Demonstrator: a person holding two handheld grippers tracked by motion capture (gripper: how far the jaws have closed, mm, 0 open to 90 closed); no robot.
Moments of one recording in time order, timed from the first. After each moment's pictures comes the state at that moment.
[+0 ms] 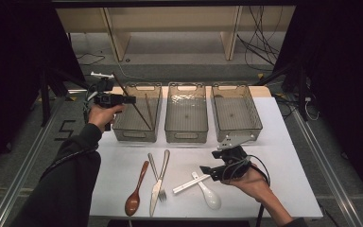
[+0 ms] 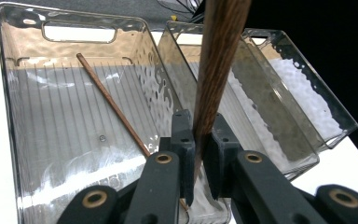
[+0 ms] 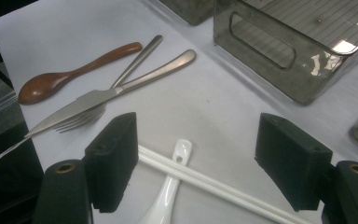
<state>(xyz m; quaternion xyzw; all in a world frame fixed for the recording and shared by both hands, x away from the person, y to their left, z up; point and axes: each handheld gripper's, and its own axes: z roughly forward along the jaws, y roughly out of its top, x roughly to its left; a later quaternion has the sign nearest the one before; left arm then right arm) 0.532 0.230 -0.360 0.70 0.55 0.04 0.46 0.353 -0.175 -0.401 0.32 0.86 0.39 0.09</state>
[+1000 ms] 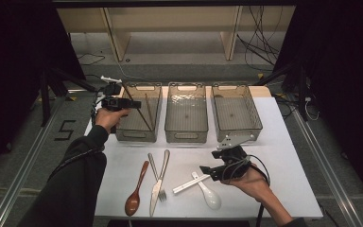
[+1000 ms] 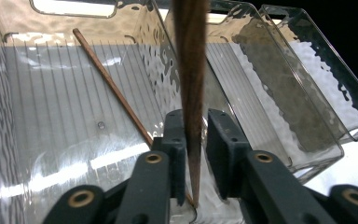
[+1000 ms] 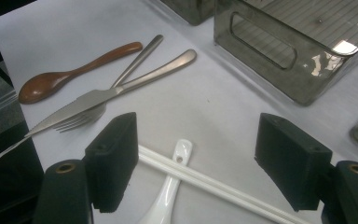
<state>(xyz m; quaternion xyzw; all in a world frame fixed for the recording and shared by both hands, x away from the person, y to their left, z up) 0.540 0.214 -0.380 0.71 0.56 0.04 0.43 0.353 -0.174 -0.401 0.32 0.86 0.39 0.08</state>
